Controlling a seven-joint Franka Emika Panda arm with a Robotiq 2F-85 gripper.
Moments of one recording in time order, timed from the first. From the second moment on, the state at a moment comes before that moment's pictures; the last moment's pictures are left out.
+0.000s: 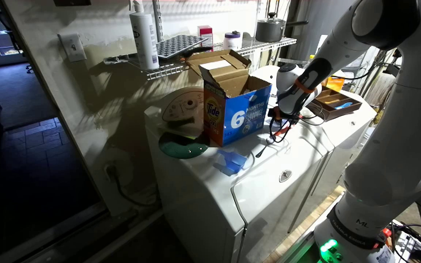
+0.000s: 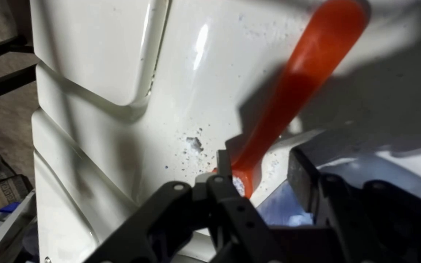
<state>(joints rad) -0.23 0.17 -0.32 -2.38 -0.61 2.66 1.16</state>
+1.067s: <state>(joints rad) -0.21 0.18 -0.32 -2.38 -0.48 2.66 1.13</state>
